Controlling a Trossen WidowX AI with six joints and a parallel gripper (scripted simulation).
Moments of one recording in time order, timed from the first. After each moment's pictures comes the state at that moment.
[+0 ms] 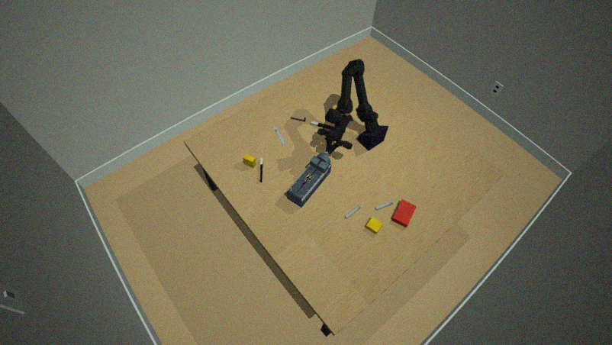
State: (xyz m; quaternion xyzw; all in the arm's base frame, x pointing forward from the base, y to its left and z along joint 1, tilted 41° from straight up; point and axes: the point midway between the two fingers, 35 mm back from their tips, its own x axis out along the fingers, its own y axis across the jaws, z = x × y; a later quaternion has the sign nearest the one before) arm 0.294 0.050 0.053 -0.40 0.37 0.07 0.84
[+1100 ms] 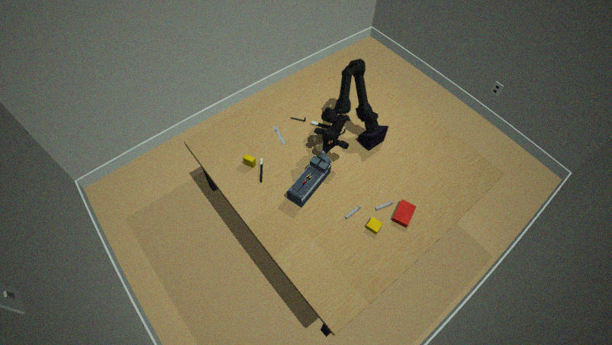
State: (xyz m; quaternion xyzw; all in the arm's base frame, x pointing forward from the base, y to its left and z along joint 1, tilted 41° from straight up) arm 0.302 0.029 0.057 -0.40 0.36 0.06 0.84
